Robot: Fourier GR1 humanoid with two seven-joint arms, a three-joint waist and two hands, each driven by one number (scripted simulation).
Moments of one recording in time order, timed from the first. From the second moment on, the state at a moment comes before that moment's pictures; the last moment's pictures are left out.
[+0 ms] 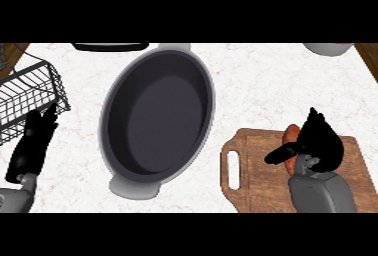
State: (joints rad) left arm -0.11 0.52 -0.13 -1.40 0.09 0.30 0.36; right arm -0.24 0.00 0.02 -1.67 1.08 0.26 1.15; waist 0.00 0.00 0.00
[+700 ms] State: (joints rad) left arm -0.11 0.49 -0.07 -1.41 0.04 0.25 0.37; right arm -0.21 0.00 -0.01 -1.57 1.07 0.17 1.09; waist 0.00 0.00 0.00
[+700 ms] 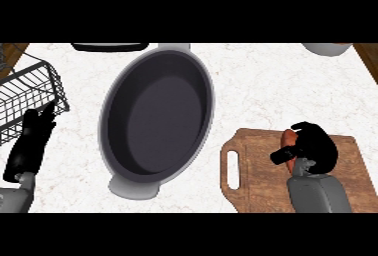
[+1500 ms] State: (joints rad) left arm -0.09 0.45 -0.02 -1.44 -0.02 0.22 0.39; right arm -0.20 -0.11 0.11 -1.62 1.16 0.27 0.83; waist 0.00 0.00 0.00
